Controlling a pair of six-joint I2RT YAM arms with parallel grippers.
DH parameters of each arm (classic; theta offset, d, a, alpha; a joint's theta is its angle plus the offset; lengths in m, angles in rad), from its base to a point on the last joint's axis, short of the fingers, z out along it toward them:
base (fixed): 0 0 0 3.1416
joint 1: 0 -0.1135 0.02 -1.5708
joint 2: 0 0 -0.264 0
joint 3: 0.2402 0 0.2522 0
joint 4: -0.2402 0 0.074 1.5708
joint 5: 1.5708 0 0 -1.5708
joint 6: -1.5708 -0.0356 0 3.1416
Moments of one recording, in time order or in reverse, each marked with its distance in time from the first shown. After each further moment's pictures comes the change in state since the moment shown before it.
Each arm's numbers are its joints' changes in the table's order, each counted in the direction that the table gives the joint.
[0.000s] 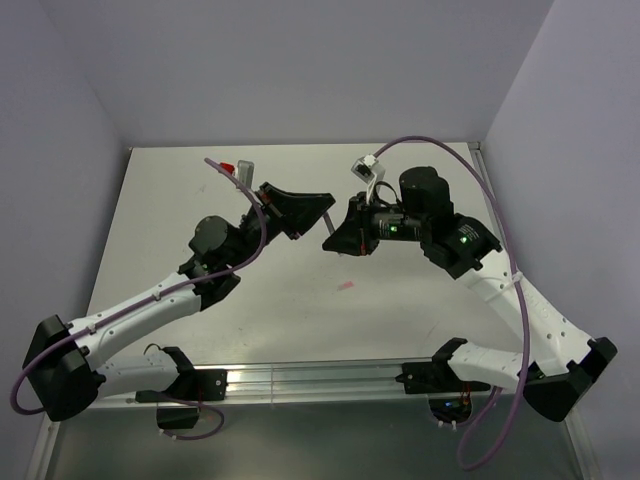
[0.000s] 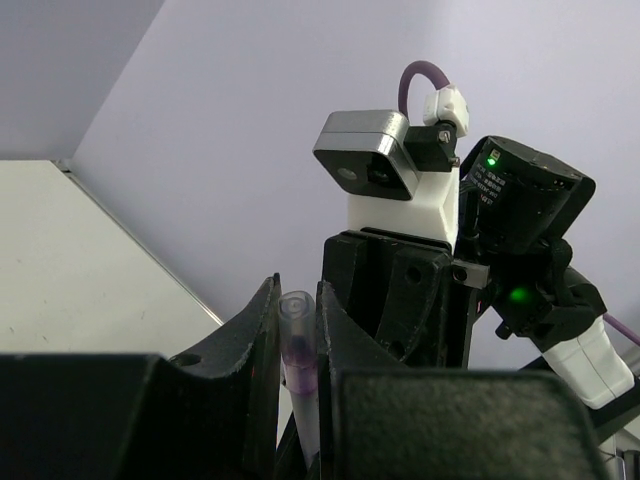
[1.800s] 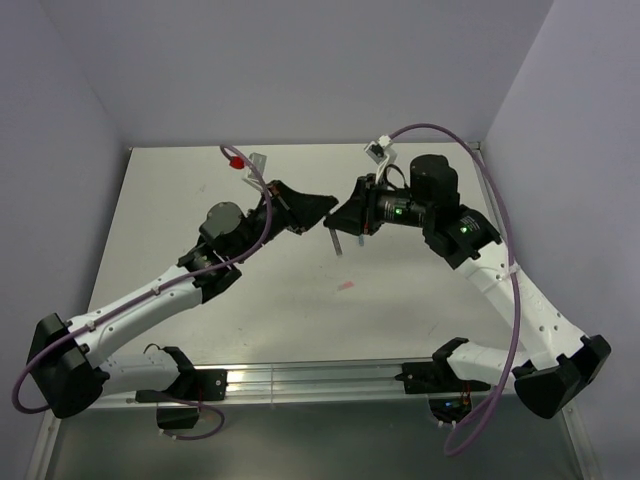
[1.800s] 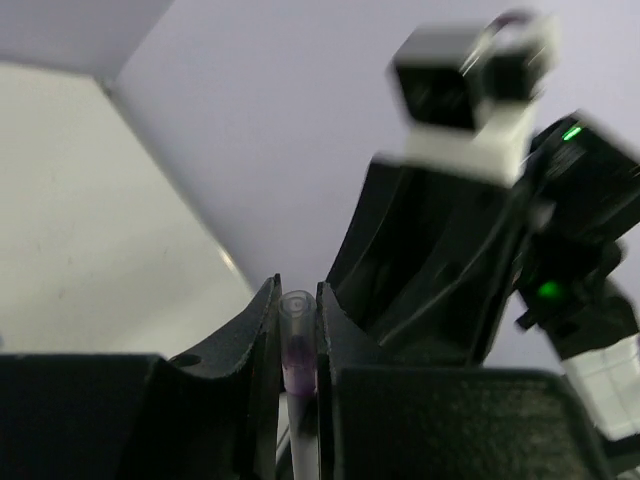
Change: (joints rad) left arm -0.015 -0.031 0.093 -0.204 -0.067 0.077; right arm 0.094 -0.036 0.004 0.083 -0.066 -0.085
